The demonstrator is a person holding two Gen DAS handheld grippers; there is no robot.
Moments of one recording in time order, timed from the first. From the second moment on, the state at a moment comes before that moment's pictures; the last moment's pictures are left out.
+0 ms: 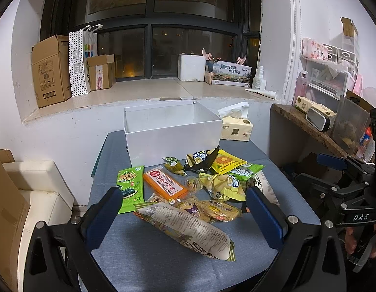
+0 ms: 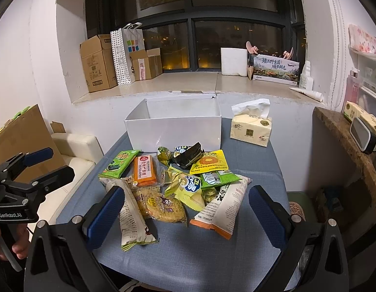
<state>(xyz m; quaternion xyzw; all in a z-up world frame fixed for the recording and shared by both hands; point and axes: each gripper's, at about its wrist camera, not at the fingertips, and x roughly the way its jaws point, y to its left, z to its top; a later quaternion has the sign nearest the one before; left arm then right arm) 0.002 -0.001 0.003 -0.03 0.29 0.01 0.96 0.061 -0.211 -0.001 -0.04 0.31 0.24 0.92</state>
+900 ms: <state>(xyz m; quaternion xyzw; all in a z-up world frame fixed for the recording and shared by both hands) 0.002 0.000 0.001 -0.03 0.29 0.01 0.96 0.060 -0.209 -0.003 -0.04 0.31 0.24 0.92</state>
